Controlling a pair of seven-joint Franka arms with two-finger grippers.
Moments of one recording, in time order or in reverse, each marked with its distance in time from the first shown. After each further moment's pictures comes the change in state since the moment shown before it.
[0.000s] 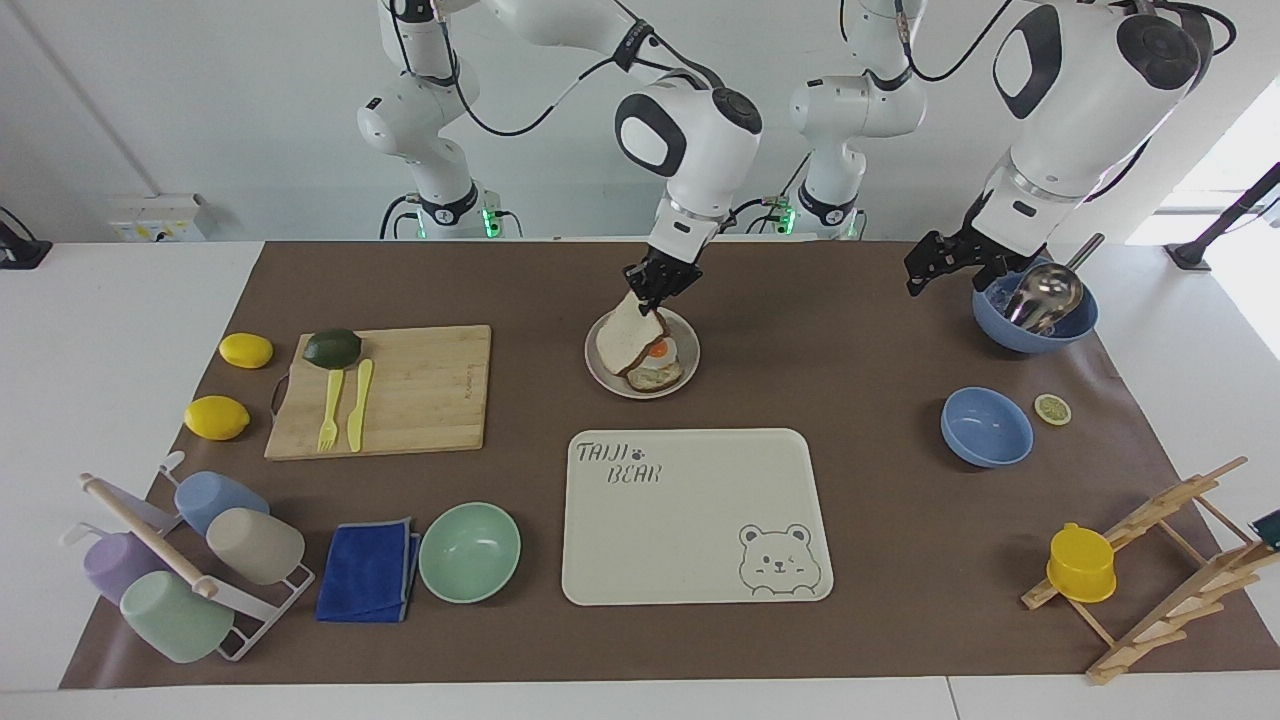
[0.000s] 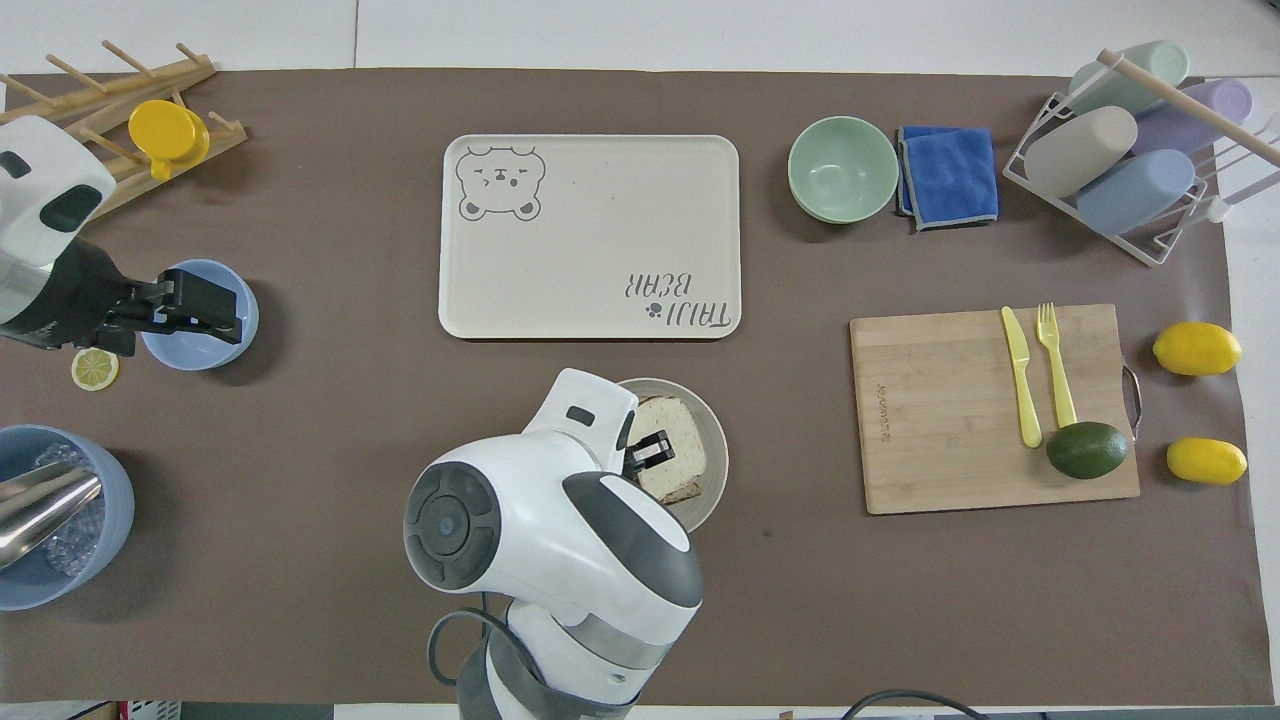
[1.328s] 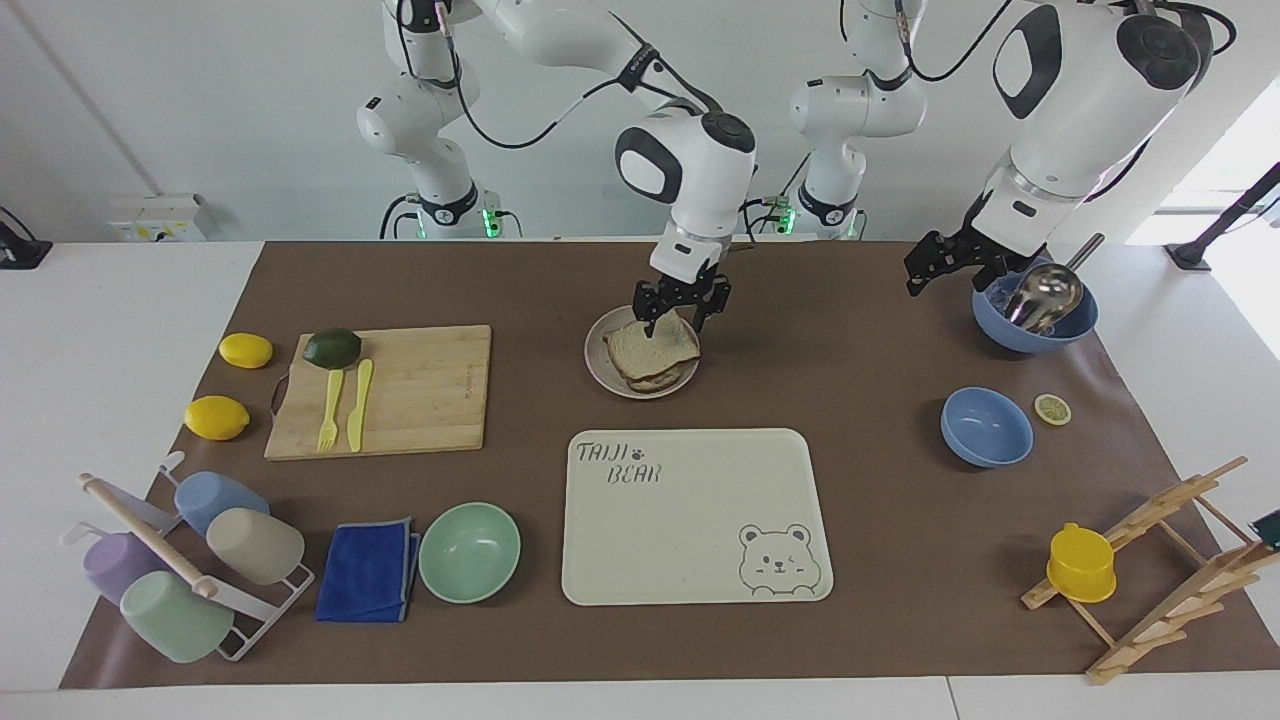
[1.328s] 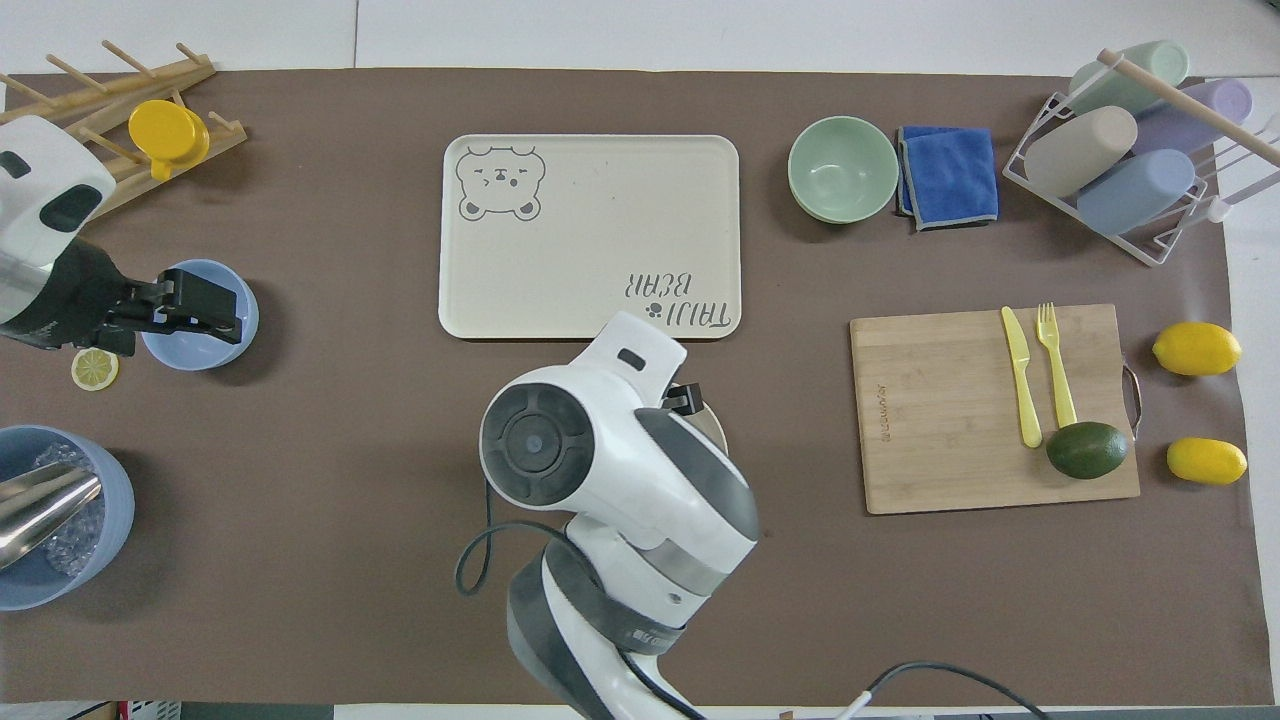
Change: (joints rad) left arm 0.000 0.000 0.000 0.000 0.000 0.000 0.000; right arm -0.147 -0.029 -0.011 0.005 0.064 0.117 0.055
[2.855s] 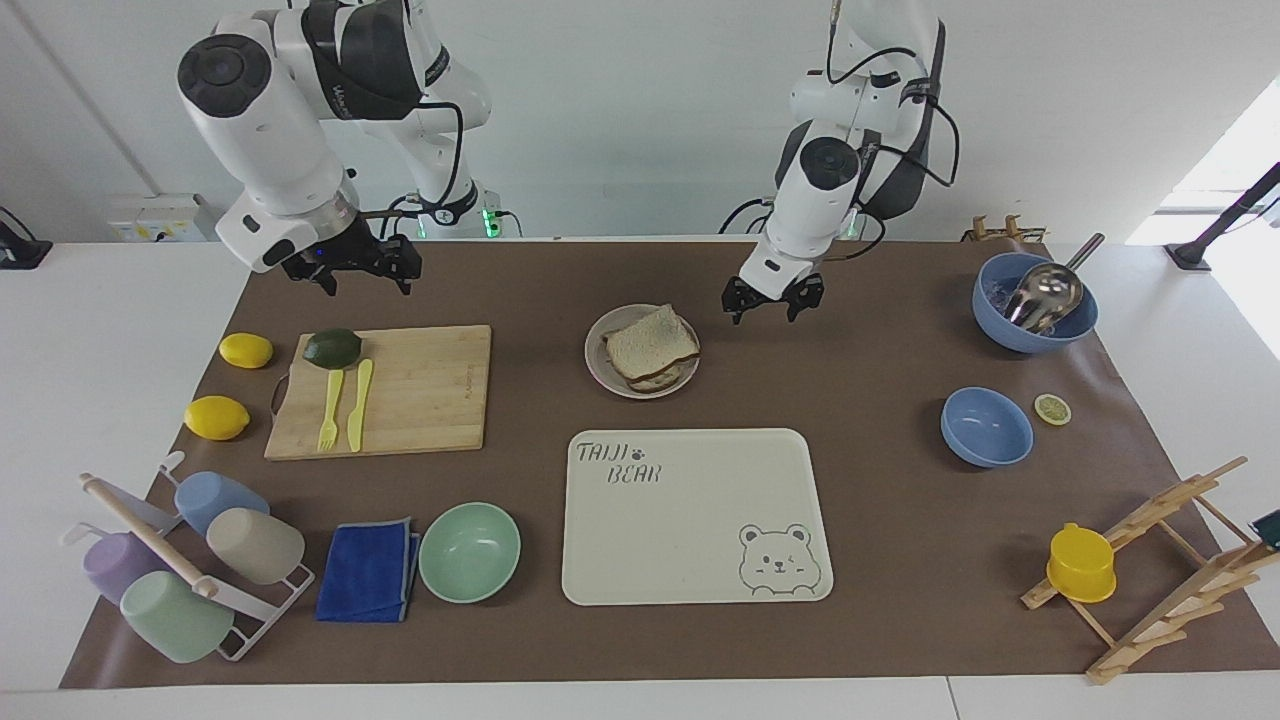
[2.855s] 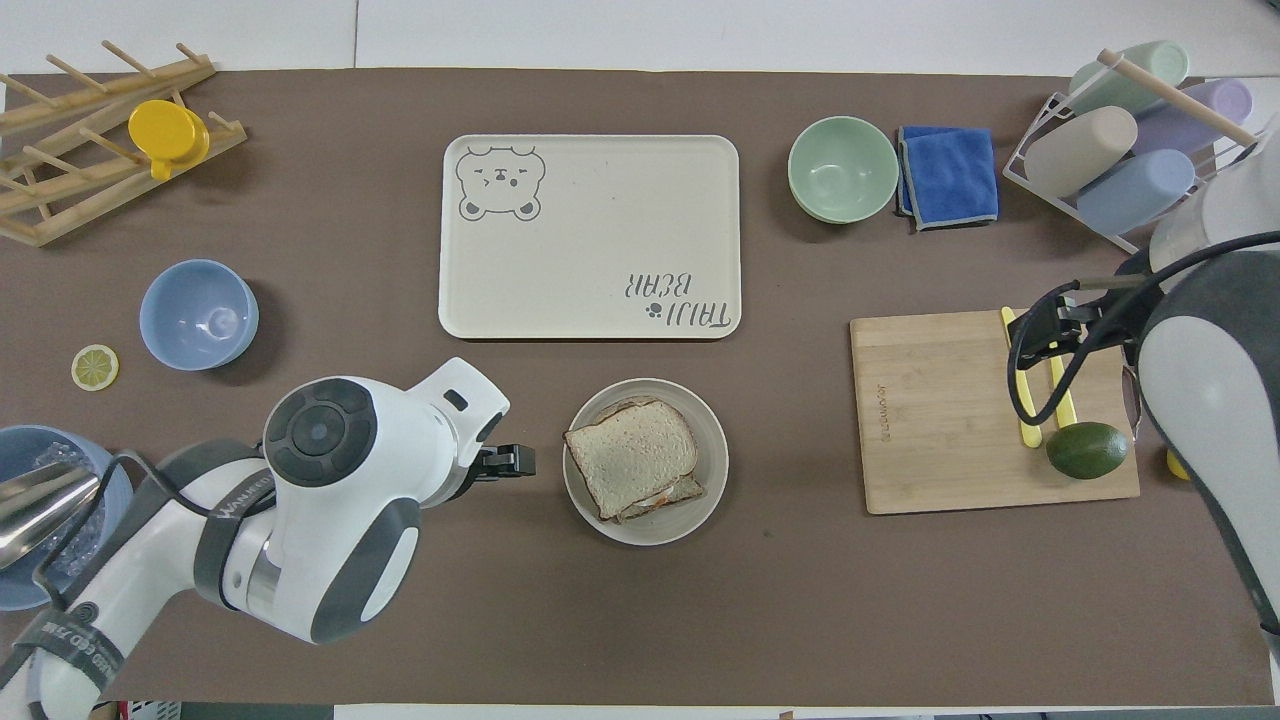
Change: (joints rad) left arm -0.416 -0.083 -0.031 -0.689 -0.080 0.651 -0.325; right arm -0.719 -0.235 0.092 0.051 0.134 -0.464 -0.552
